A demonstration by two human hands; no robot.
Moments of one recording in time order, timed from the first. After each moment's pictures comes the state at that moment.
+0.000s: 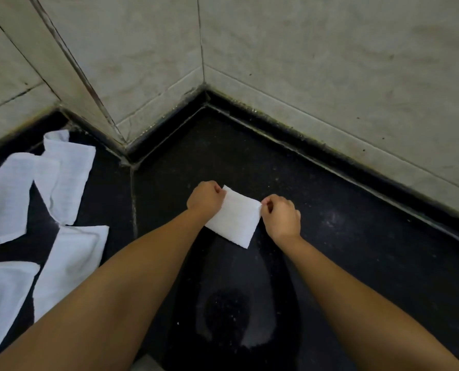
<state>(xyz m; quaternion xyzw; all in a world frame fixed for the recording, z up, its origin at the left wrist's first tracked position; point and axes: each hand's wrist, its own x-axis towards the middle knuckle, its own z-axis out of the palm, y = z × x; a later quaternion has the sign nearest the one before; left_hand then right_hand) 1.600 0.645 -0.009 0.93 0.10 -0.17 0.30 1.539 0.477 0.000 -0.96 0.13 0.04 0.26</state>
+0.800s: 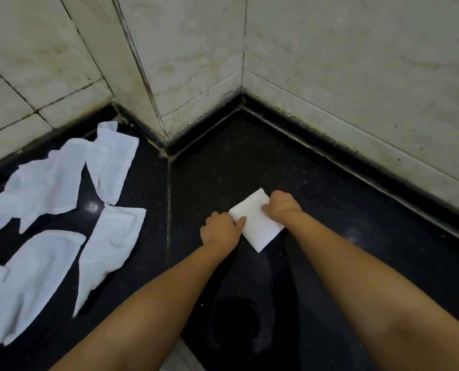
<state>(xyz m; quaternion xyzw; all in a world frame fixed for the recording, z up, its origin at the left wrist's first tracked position) 1.510 0.662 -0.006 0.95 0.15 -0.19 0.19 1.577 0.523 0.013 -0.94 0.07 0.27 0.17</state>
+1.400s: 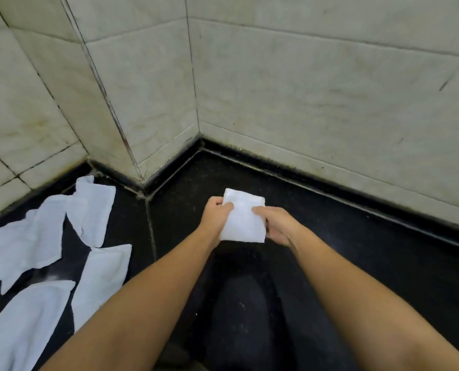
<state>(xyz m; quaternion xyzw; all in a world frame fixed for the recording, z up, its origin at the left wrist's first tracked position) 1.504 0.635 0.103 0.72 0.15 -0.15 0.66 1.488 0.485 0.095 -0.61 0.24 0.19 0.73</state>
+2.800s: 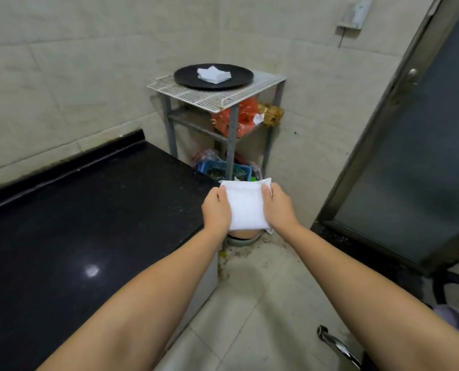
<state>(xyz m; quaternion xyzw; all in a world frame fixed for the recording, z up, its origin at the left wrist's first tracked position) 0.741 0.137 0.130 0.65 -0.45 -0.34 0.51 0.609 0.128 0.143 -0.59 0.67 -0.35 0.27</state>
